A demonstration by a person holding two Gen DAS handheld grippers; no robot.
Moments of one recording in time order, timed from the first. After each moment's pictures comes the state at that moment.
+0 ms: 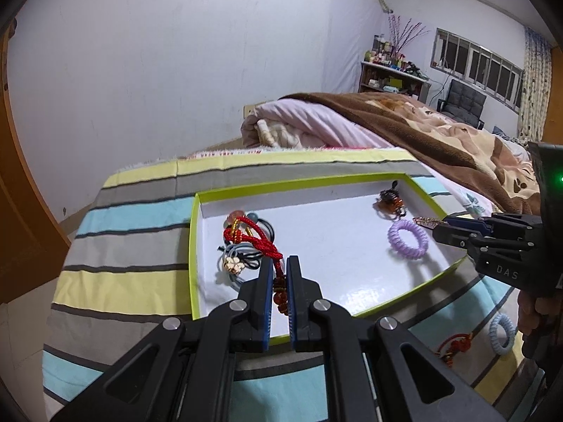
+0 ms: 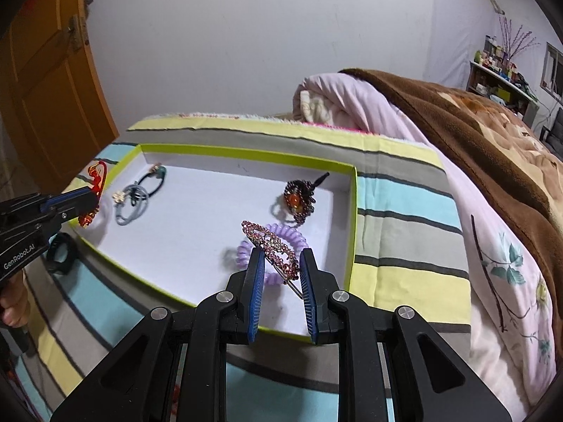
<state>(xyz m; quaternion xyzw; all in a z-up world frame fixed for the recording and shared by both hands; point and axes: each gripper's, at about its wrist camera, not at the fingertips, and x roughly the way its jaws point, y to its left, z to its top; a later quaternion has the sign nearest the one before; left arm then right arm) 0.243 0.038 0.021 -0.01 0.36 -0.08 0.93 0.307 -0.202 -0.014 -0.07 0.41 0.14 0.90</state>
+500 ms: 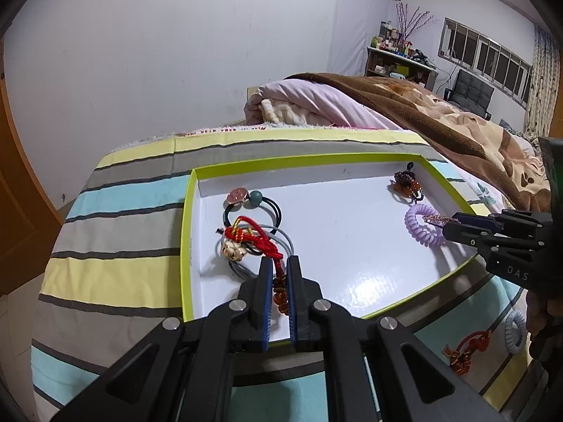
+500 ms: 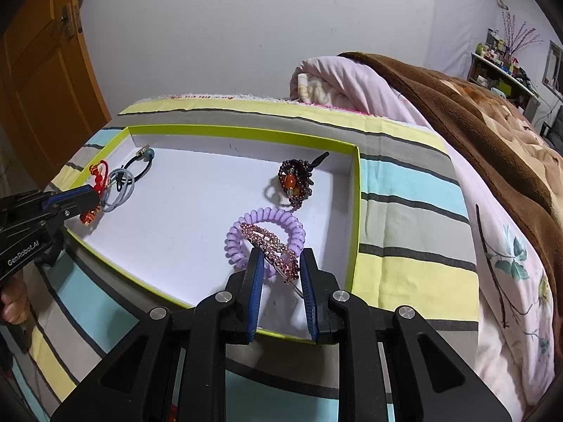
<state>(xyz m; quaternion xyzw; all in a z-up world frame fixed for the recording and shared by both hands) 0.257 0.039 0.001 -0.01 0.39 -0.07 0.92 0.314 -0.201 -0.026 -0.08 0.43 0.13 0.89</state>
